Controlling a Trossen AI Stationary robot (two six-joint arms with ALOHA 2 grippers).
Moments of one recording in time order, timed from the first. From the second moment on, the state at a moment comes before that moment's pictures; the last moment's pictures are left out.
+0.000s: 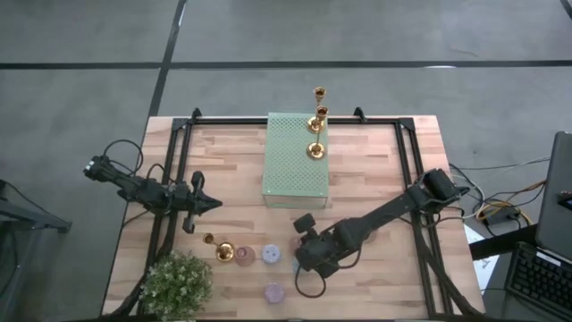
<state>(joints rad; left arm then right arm) -0.46 0.05 0.04 -0.03 -0.42 -0.09 0.45 1.95 1.47 -0.70 0.26 -0.14</state>
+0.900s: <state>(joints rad) -0.46 0.05 0.04 -0.03 -0.42 -0.09 0.51 1.76 1.44 -1.12 0.29 0.30</state>
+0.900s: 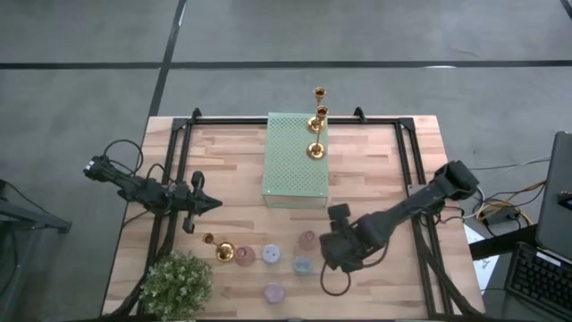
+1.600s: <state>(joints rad) -0.46 0.05 0.04 -0.03 -0.42 -0.09 0.65 1.42 1.04 -1.18 0.24 0.77</state>
